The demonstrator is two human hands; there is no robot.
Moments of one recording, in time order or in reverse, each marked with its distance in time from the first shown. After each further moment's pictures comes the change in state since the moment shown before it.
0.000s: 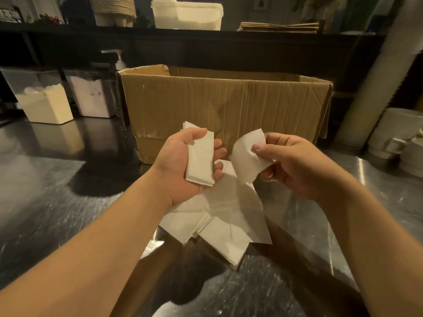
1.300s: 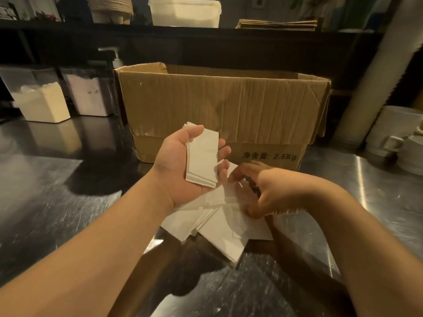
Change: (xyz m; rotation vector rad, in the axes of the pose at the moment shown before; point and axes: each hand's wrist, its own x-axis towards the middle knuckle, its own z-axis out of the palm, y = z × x) left_hand 0.003 -0.007 -0.002 -0.068 -0.072 -0.020; right_hand 0.005 0.016 0.012 -0.980 -0.374 0.106
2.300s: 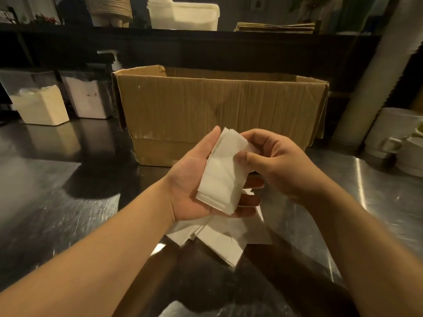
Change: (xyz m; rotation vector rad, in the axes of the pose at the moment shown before) left_hand 0.001 -0.016 0.002 0.242 -0.306 -0.182; right_hand -0.009 -0.009 -0.005 0.868 0.410 -0.334
